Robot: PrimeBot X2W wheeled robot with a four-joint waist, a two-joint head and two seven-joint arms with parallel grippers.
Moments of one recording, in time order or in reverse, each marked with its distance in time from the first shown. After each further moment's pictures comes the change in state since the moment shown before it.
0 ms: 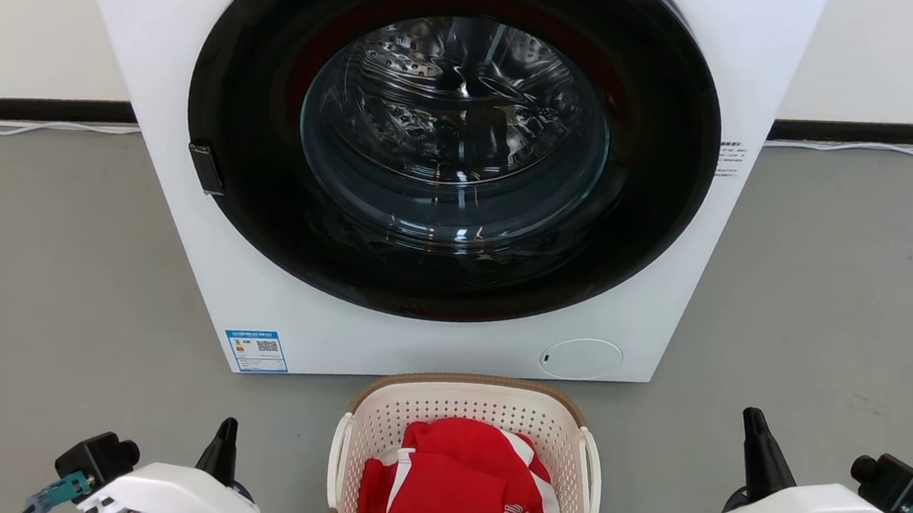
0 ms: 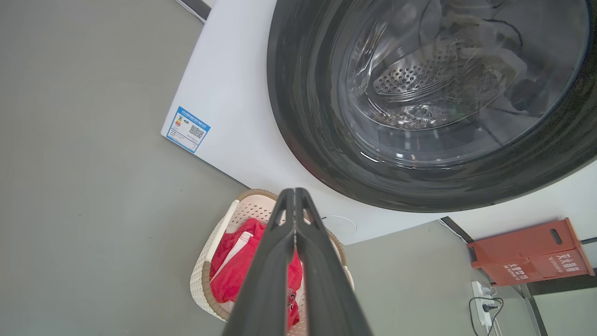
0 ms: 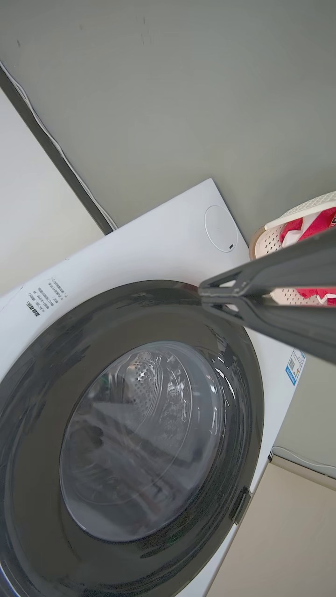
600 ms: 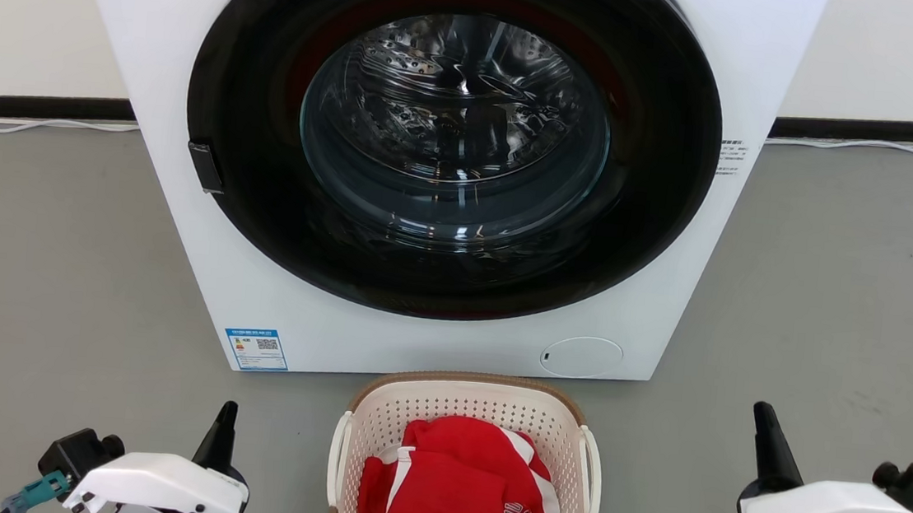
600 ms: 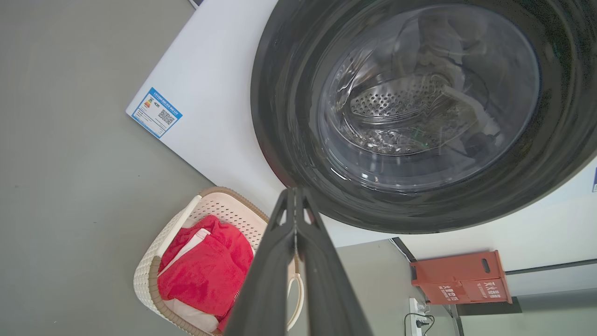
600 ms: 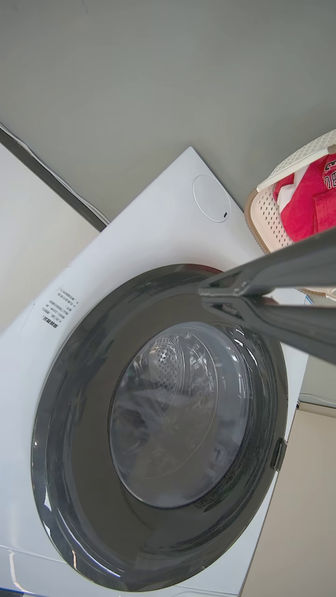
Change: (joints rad) left arm 0.002 -0.013 0.043 -0.054 -0.175 -0.030 0.050; right arm 0.008 0.007 -0.027 -0.053 0.222 0.000 0.051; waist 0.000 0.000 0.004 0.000
